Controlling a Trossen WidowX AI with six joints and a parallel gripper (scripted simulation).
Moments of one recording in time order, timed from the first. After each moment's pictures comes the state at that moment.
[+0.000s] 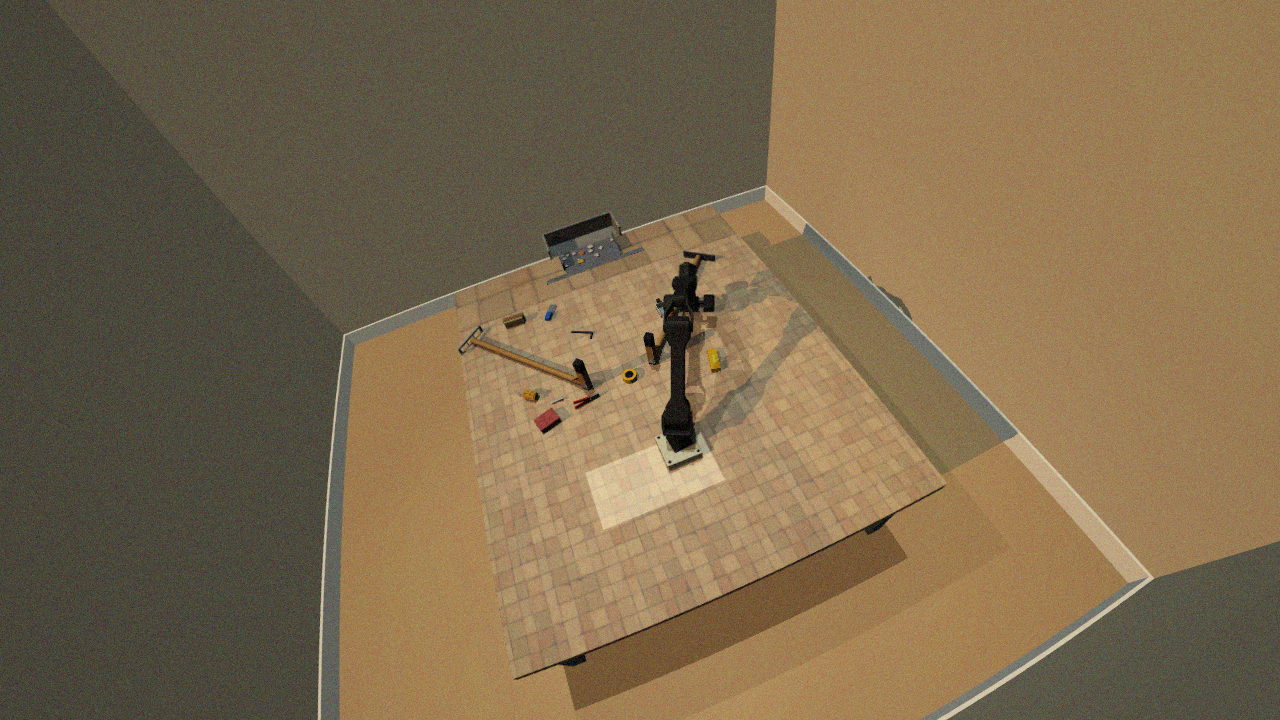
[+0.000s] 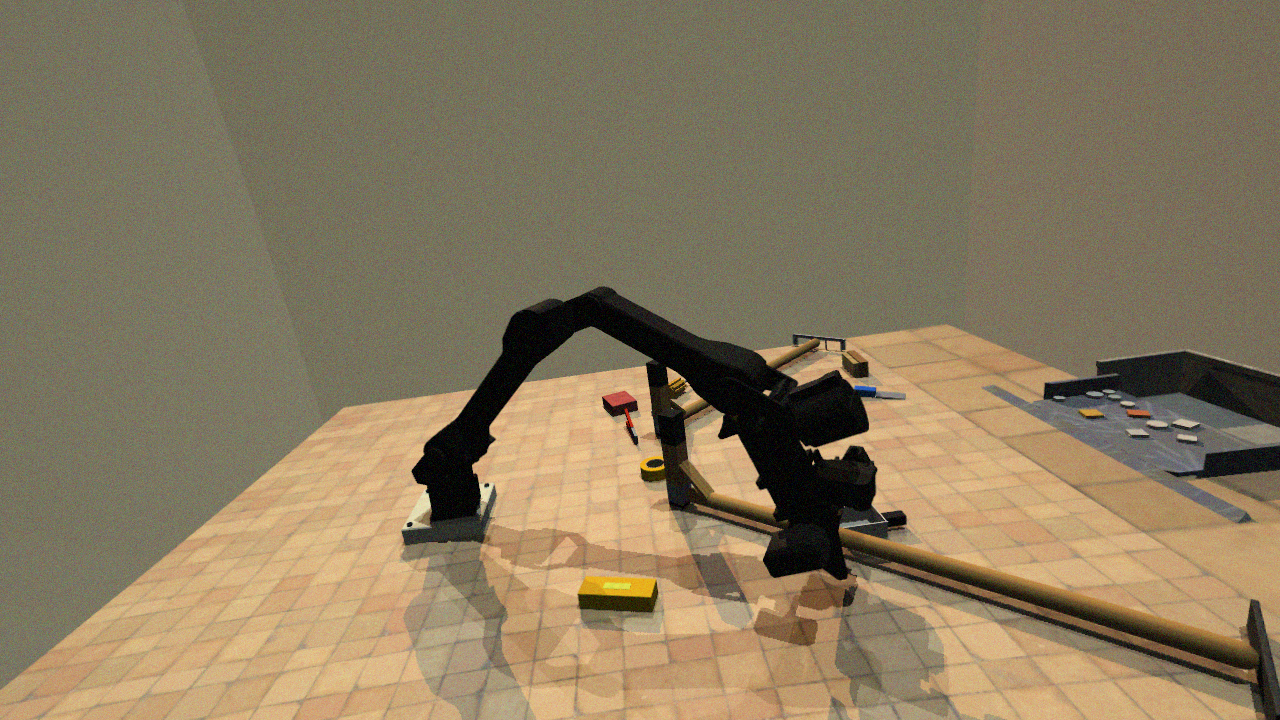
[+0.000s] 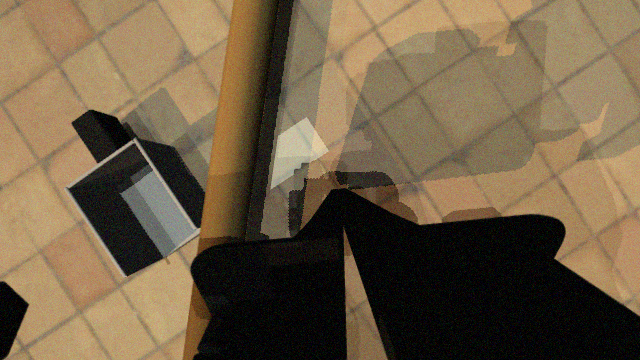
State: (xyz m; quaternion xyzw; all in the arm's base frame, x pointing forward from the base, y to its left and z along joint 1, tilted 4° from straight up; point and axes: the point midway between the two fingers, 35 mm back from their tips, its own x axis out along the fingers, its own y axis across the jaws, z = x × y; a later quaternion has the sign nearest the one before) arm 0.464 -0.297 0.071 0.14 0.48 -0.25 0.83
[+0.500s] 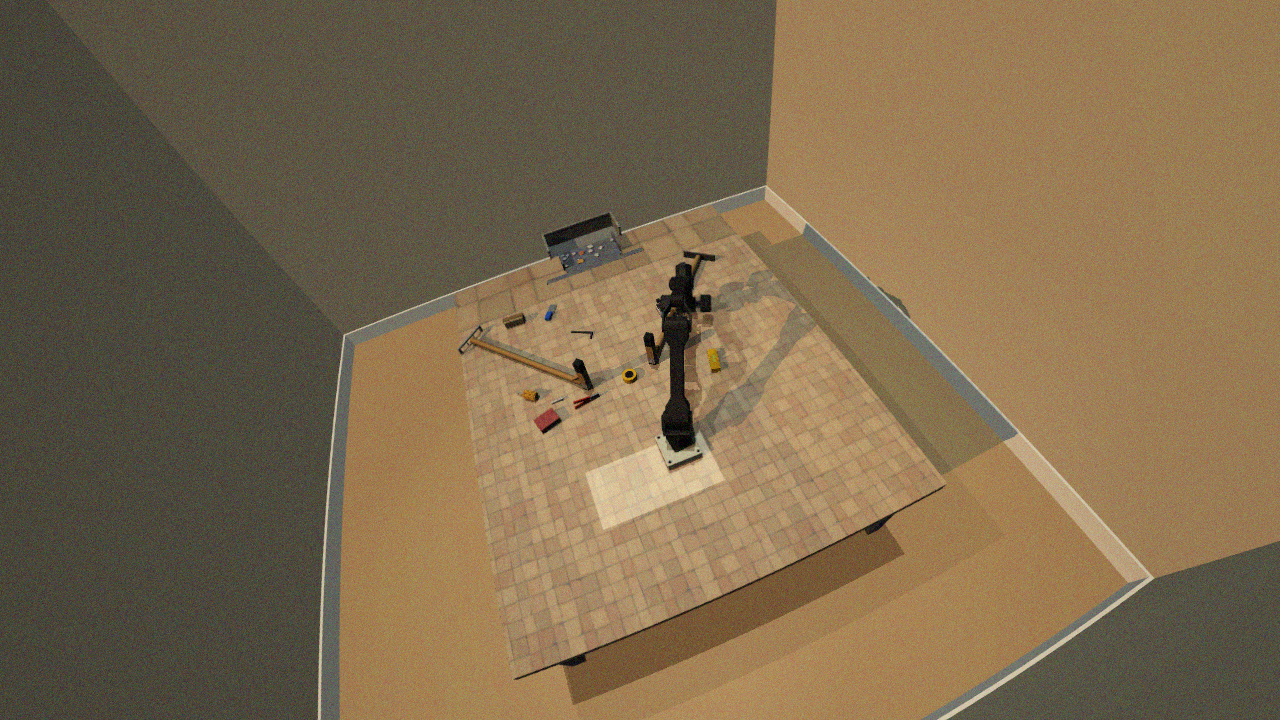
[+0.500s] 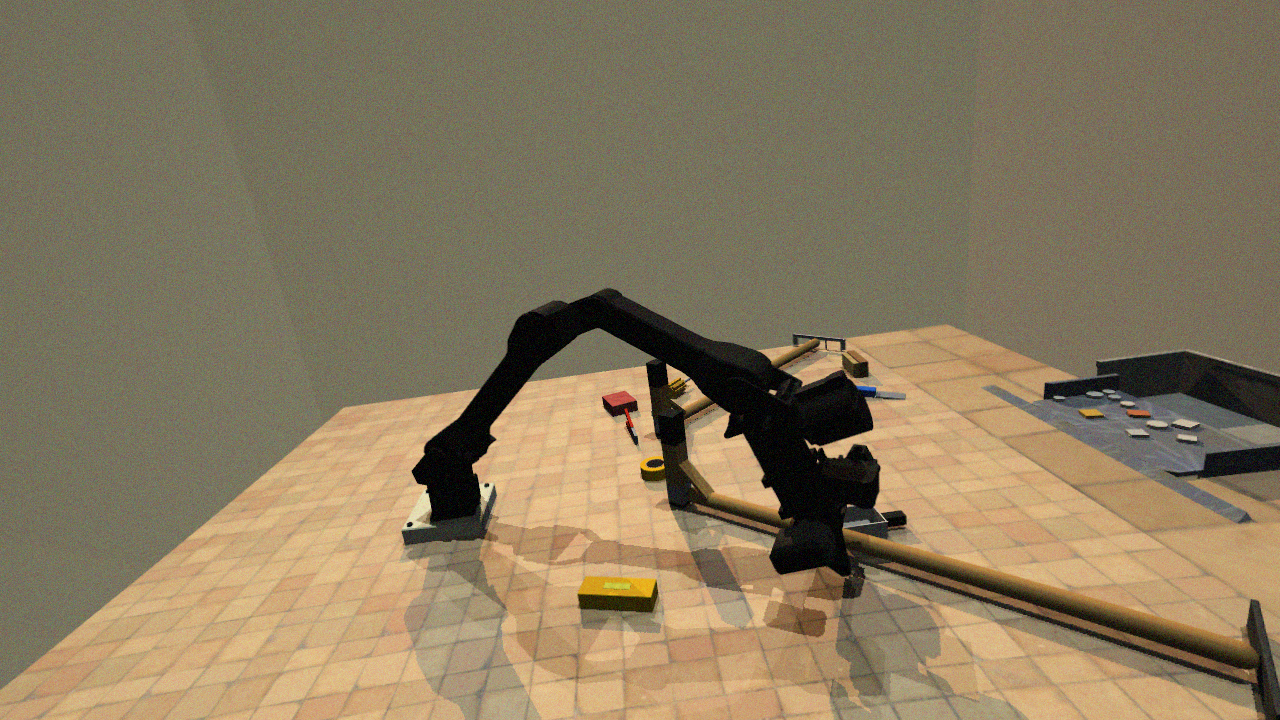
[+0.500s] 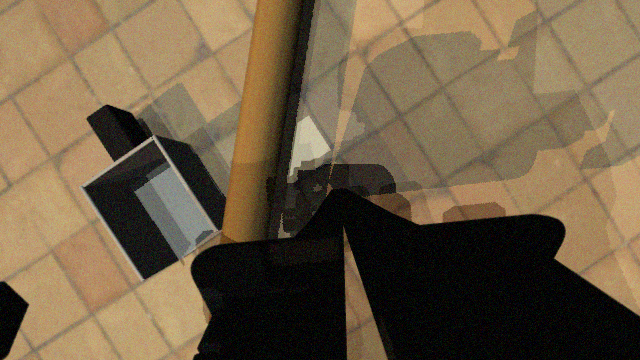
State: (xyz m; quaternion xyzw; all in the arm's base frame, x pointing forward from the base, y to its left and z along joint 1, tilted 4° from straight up) arm 0.473 -0.287 0.066 0.14 0.49 -0.24 0.83
